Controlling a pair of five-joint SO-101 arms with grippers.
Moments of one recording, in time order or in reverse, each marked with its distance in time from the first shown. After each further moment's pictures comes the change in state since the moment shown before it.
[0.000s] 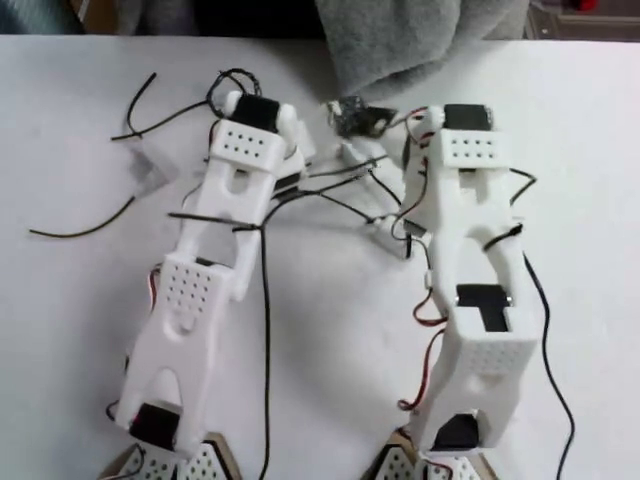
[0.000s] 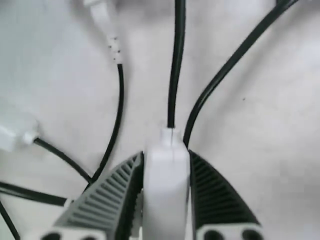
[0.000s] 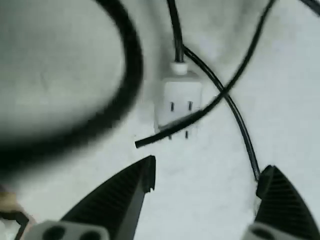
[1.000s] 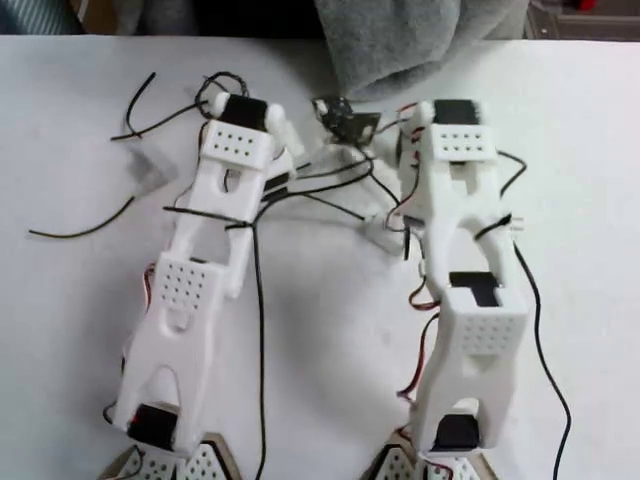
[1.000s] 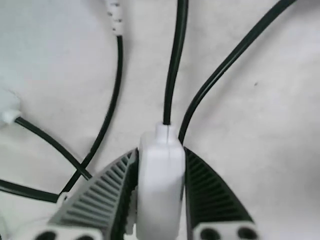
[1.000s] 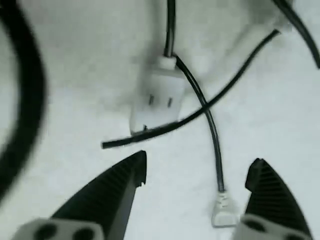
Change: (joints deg) left arm -1.5 1.2 0.0 -0.2 0.1; right arm -0.4 8.3 -9.8 0.4 7.5
